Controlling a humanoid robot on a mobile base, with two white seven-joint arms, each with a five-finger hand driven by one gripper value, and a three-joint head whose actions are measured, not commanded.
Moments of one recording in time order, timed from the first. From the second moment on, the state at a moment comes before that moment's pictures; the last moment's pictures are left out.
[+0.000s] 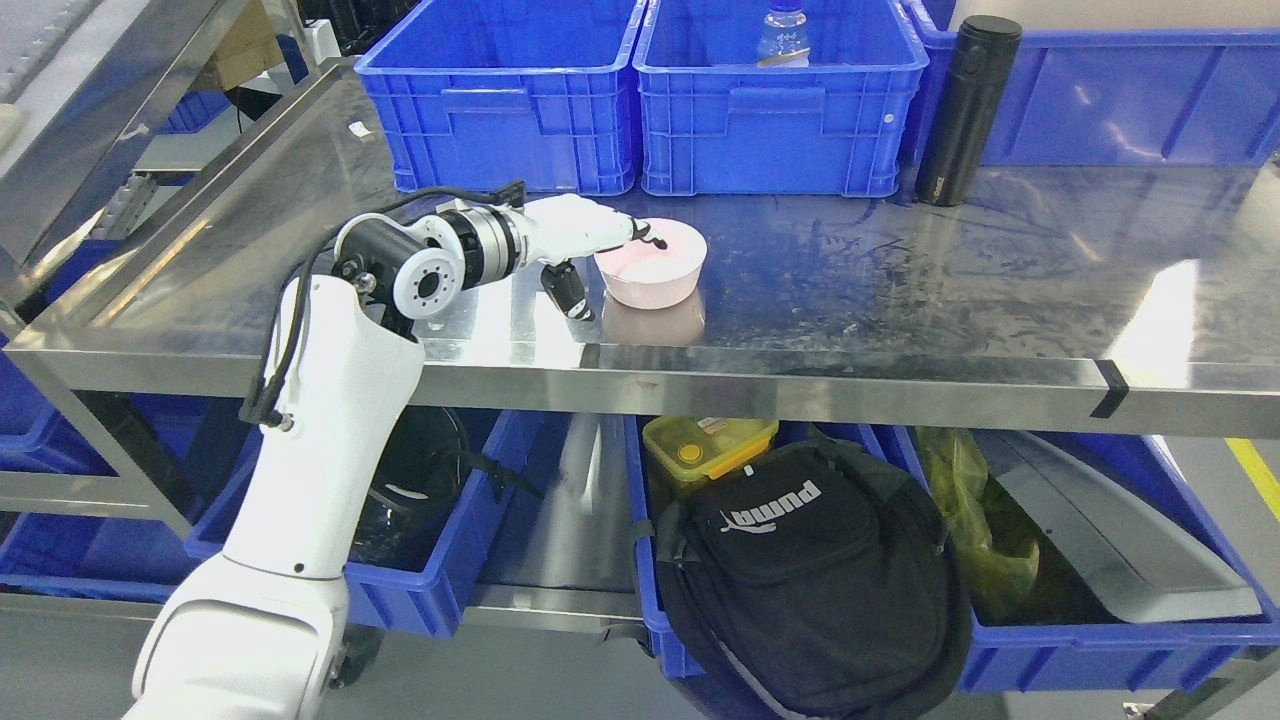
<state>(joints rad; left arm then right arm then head) -0.80 0.16 -0.28 -1.28 -0.94 -0.31 -0.93 0.00 0.00 0.05 0.00 0.05 -0.08 -0.03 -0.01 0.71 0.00</state>
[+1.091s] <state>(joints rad) -0.88 0.04 -0.33 -1.07 -1.03 -0.32 -0.85 0.00 0.00 0.05 0.00 0.05 -0.08 -0.03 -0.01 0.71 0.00</state>
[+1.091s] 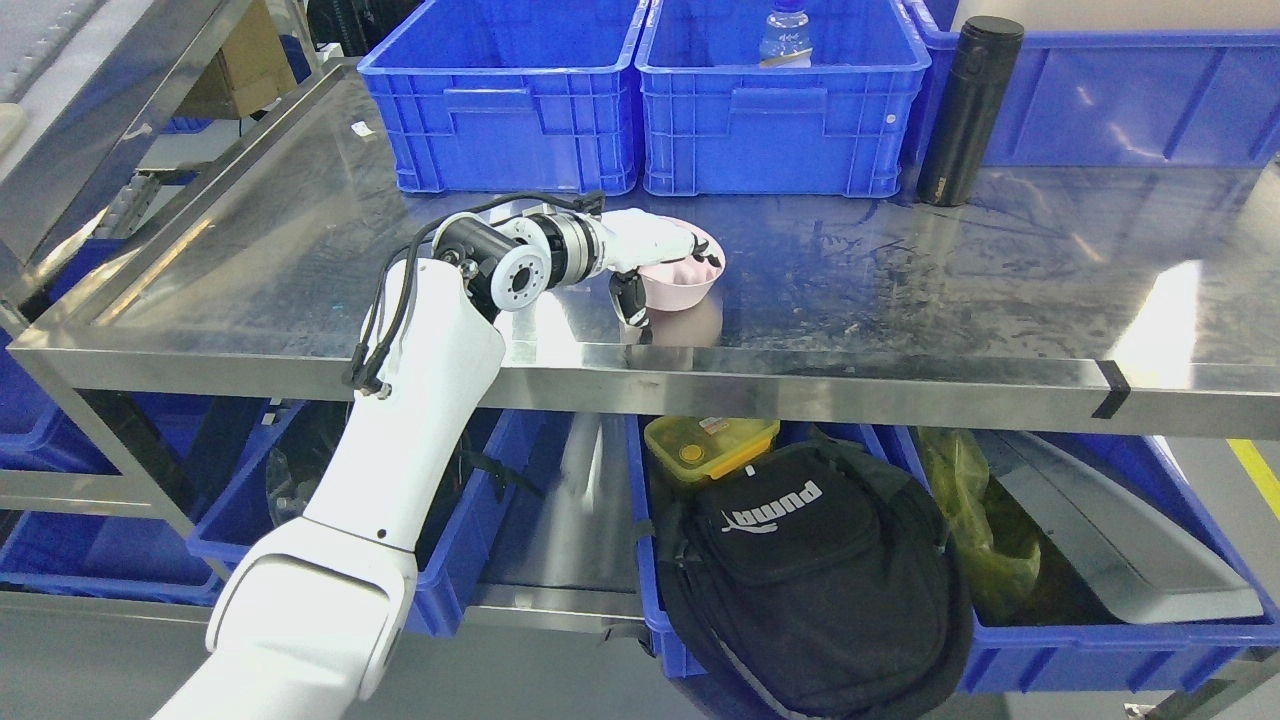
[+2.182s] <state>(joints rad) -0.90 0.02 -0.33 -0.96 -1.03 -0.38 -0.85 0.00 0.00 0.05 0.00 0.05 -0.08 -0.03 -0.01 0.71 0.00</state>
